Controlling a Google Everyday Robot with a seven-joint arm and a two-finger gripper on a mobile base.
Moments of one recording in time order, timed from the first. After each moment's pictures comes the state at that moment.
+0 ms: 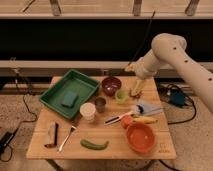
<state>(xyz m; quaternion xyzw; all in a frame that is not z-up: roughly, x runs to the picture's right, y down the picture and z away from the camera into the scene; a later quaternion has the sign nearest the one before) 0.133 -0.026 0.713 -0.23 -0.22 -0.03 0.95</state>
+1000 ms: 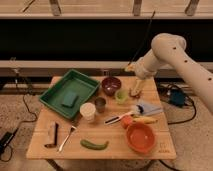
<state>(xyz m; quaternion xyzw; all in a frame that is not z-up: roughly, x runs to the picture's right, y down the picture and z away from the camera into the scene) 0.130 -0.021 0.715 -0.24 -0.22 -0.03 0.94</state>
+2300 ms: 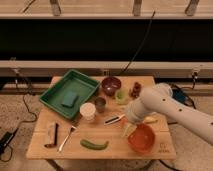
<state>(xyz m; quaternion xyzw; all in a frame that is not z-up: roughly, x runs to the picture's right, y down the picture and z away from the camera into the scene) 0.077 0.186 0.707 -0.30 -0.21 0.04 0.93</state>
